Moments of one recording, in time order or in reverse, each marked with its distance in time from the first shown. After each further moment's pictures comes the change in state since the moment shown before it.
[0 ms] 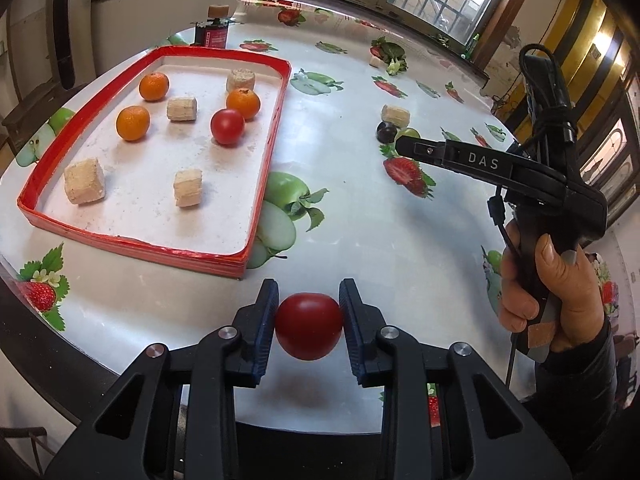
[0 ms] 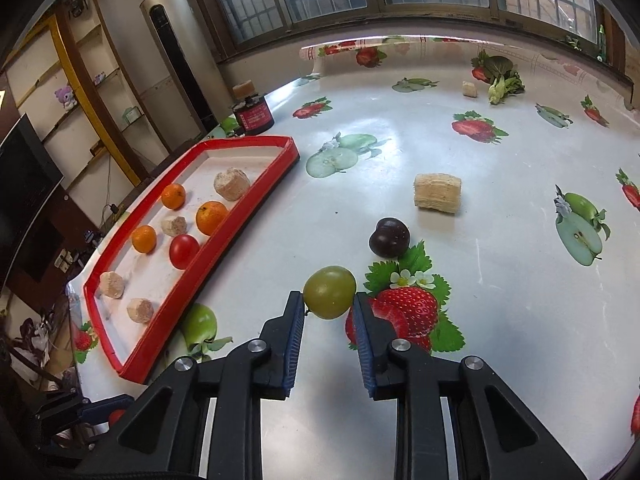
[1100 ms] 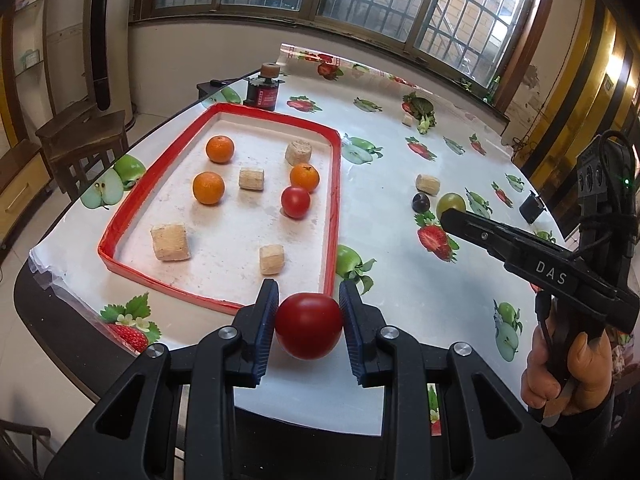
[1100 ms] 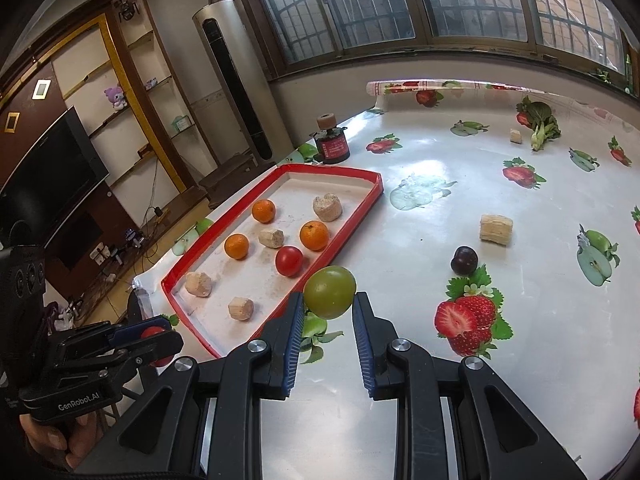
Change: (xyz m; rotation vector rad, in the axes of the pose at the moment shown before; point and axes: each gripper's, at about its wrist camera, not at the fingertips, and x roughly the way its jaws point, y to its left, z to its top) left arm -0.043 0.038 0.031 -0.053 -0.140 0.090; right arm -0.054 0.063 -0.005 -0.084 -0.080 0.130
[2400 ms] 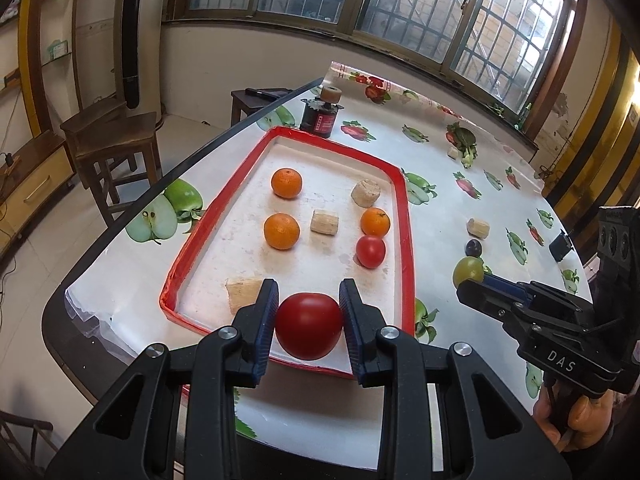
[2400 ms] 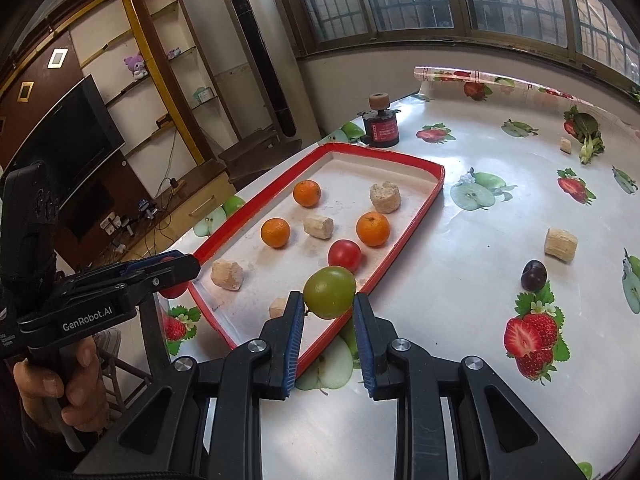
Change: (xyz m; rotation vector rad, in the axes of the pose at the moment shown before) left arm 0.008 0.062 0.035 -0.070 -0.041 0.070; right arm 0.045 0.051 0.008 -0.084 0.074 0.045
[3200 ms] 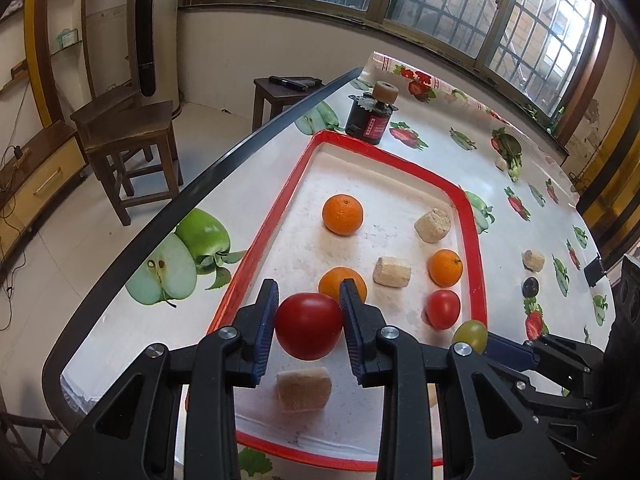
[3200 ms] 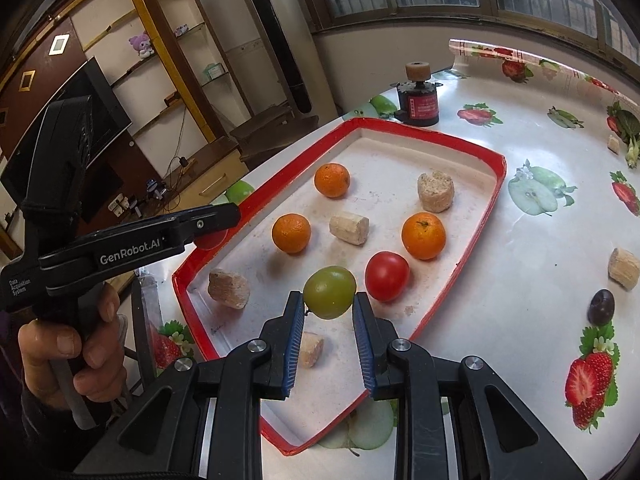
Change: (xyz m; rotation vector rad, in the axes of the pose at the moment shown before) left arm 0.066 0.039 0.045 -0.026 0.054 0.068; right arm 0.072 0.016 0.020 -0.022 0.095 0.056
